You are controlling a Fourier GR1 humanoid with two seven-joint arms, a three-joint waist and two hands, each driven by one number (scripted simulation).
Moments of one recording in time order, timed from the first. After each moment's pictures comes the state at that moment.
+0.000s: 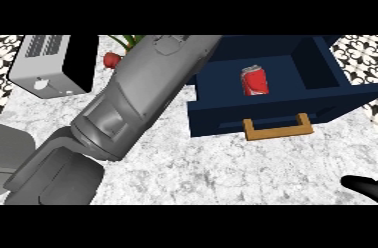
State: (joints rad) left arm -1.60 0.00 -0.32 -0.33 0.48 0.63 0.08; right arm -0.07 -0.19 -0.30 -2.23 -0.06 0.09 0.36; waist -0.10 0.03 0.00
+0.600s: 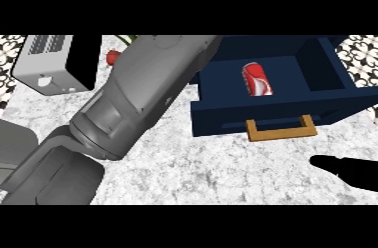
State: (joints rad) left arm -1.63 0.00 -0.30 -0.32 0.58 0.65 0.03; right arm -0.15 -0.28 -0.16 -2.14 0.22 0.13 0.24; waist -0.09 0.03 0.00
